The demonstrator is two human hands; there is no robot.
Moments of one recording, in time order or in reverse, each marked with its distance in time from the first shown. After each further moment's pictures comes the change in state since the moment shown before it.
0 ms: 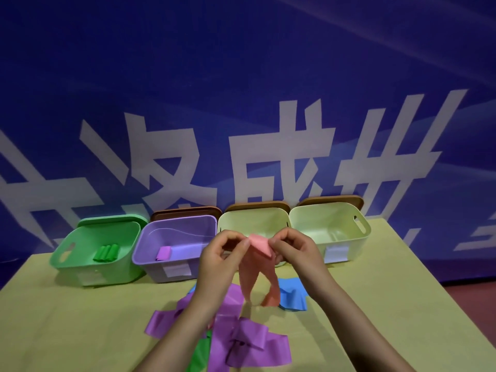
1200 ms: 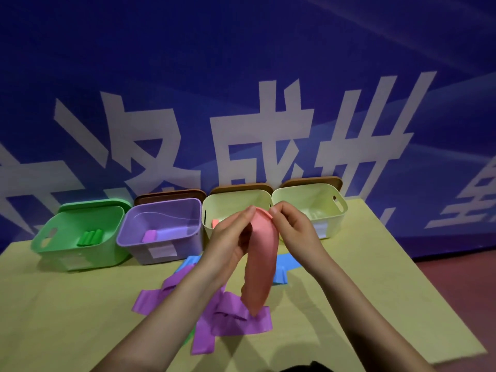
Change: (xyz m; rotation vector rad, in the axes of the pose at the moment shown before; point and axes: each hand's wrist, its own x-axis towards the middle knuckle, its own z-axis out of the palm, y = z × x) left_hand -0.016 0.024 0.043 -0.501 -0.280 -0.363; right_hand -0.028 -0.016 -0.023 -0.244 0.031 -0.177
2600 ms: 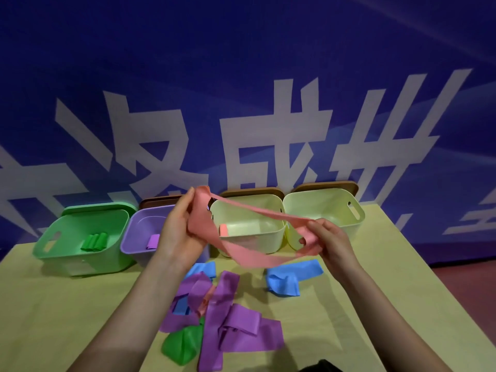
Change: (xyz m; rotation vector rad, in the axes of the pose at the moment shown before) left_hand 0.027 0.063 -0.053 -0.437 0.313 0.004; right_hand 0.040 0.091 -0.038 0.376 0.173 0.375
